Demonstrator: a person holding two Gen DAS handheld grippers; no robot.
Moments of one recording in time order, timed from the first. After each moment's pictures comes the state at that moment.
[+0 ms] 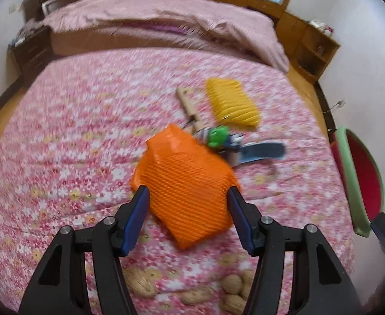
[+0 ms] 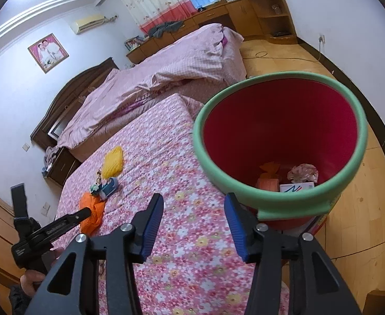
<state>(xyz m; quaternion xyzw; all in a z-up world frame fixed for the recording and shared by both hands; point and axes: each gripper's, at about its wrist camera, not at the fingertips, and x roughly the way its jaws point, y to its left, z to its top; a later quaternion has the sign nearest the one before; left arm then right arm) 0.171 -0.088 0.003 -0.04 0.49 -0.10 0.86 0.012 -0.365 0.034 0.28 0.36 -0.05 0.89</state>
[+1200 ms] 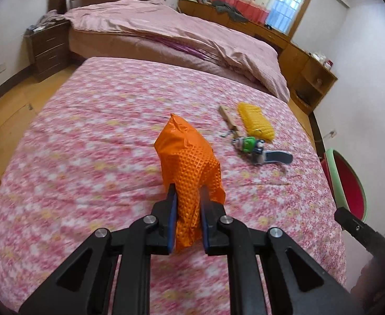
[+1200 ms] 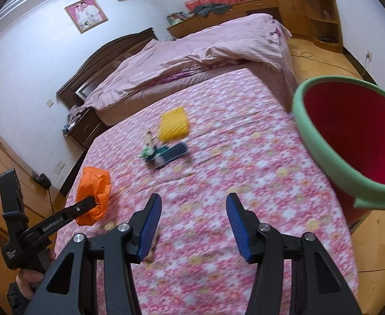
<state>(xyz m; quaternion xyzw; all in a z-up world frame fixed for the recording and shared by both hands) 0.115 0.004 0.029 -0.11 0.43 -0.09 0.89 0.042 -0.252 0.043 0.21 0.39 0.06 0.89</state>
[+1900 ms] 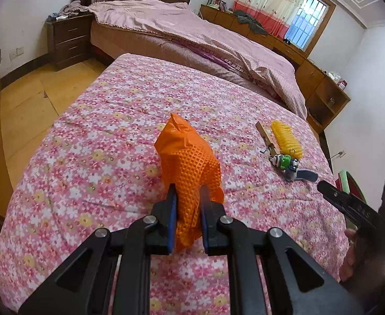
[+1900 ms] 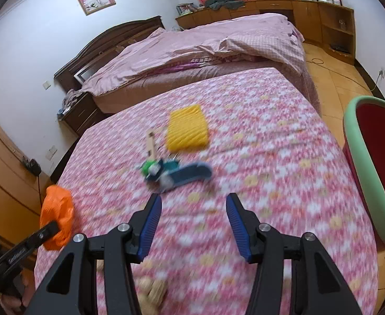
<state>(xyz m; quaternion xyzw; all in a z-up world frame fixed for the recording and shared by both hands) 0.123 0.055 0.020 -0.15 0.43 -0.06 0.89 0.129 -0.219 0.019 0.17 0.41 0.05 0.89</state>
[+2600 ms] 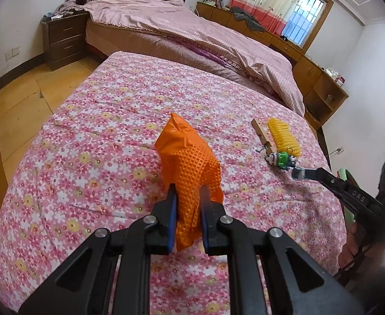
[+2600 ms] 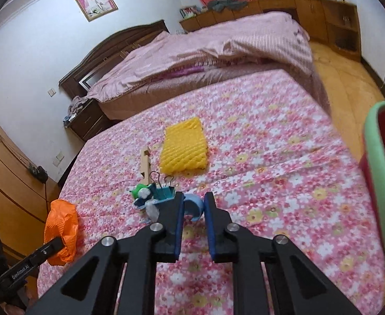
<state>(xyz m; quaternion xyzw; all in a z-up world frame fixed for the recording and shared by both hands) 0.128 0.044 0.017 -0.14 0.43 -0.07 0.89 0.150 -0.231 0.017 0.18 0.39 0.07 0.90</state>
